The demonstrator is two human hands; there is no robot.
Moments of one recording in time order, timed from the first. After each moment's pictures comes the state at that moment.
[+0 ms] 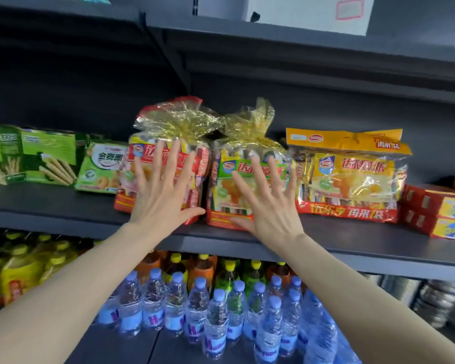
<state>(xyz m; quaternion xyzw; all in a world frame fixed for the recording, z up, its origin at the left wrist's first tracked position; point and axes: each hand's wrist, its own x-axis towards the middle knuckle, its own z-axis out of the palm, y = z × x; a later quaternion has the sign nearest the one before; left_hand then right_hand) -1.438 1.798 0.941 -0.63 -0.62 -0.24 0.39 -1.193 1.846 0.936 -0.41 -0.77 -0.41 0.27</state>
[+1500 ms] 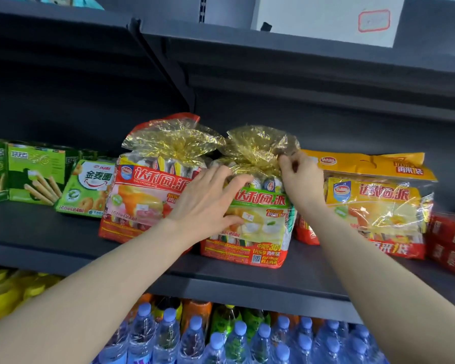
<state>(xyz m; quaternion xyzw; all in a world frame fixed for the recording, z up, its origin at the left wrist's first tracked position) -1.385 1.858 0.985 -0.74 -0.48 -0.27 0.39 -1.187 1.925 1.033 -0.48 -0.67 -0.02 0.57</state>
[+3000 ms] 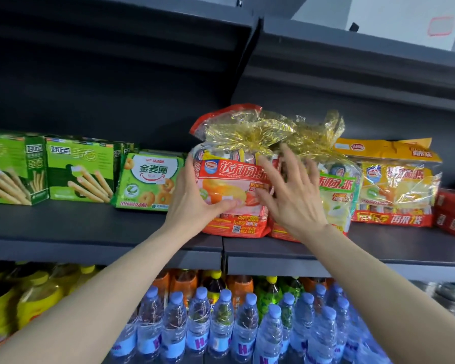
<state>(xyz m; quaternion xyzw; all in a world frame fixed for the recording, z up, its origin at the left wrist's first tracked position) -1.556 1.839 0.942 -0.65 -0.50 -0.56 -0.09 -1.328 1.860 0.969 -0.42 -0.71 -0.44 0.35</state>
